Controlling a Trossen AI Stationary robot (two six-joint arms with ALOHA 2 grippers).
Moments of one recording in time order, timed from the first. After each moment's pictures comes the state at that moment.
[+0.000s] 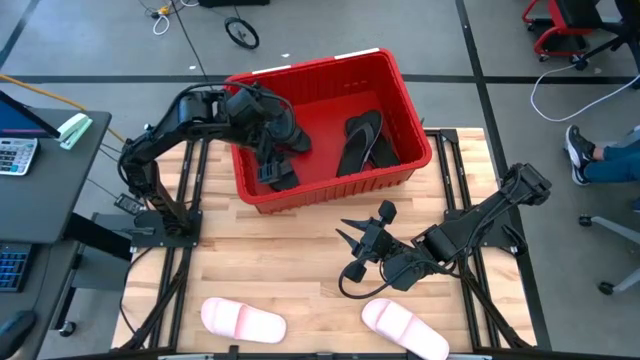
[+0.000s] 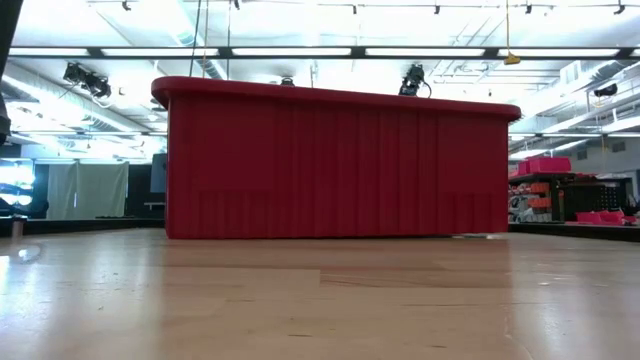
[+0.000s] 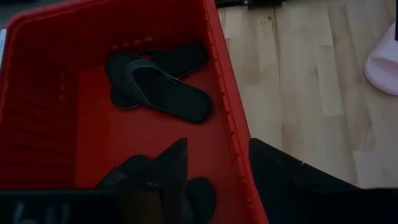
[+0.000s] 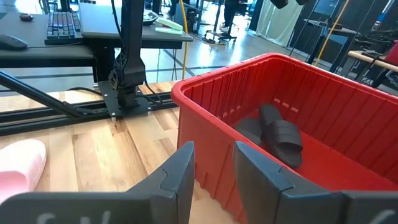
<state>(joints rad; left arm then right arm) 0.19 1.69 2.28 -1.40 -0.08 0.22 0.56 1.54 1.33 -0.29 1.06 0.34</state>
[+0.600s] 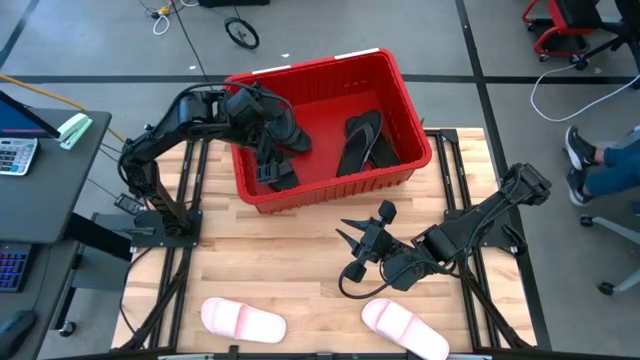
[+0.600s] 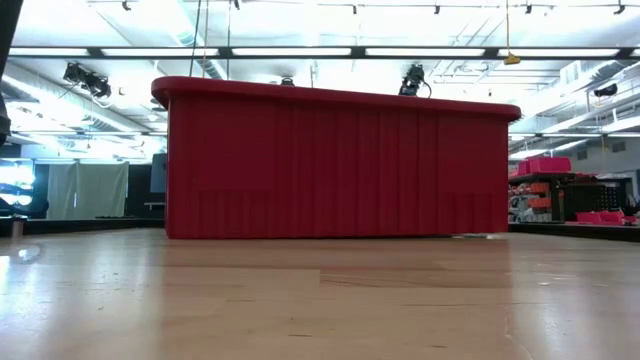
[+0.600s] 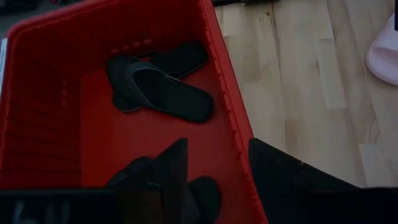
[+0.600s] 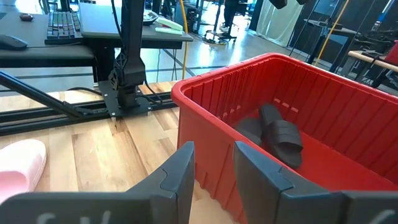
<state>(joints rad) 0.19 1.69 2.28 -1.40 -0.08 0.27 0.56 1.54 1.33 -0.29 1.06 0.34</state>
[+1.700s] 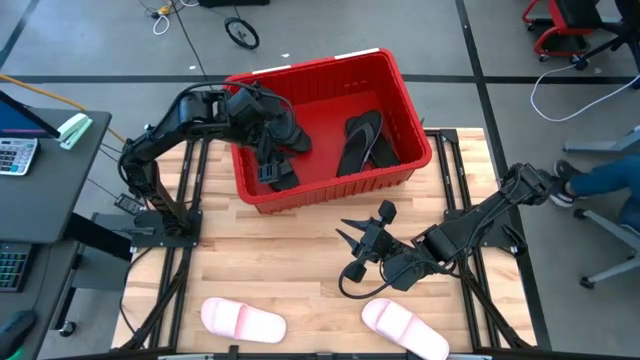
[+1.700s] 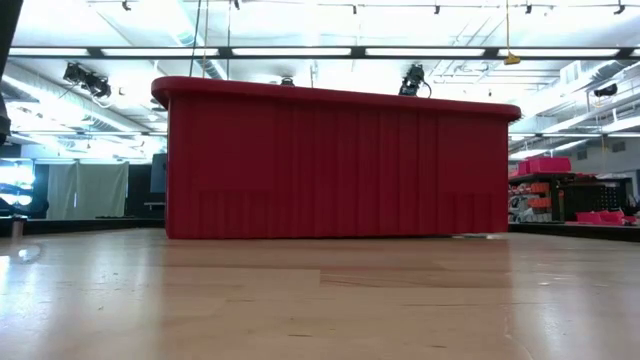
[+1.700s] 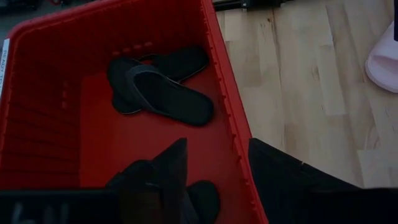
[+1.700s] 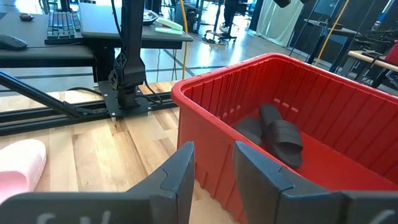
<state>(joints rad) 0.19 1.70 2.28 -1.38 -0.08 0.25 0.56 1.54 1.33 -0.29 1.06 0.34</state>
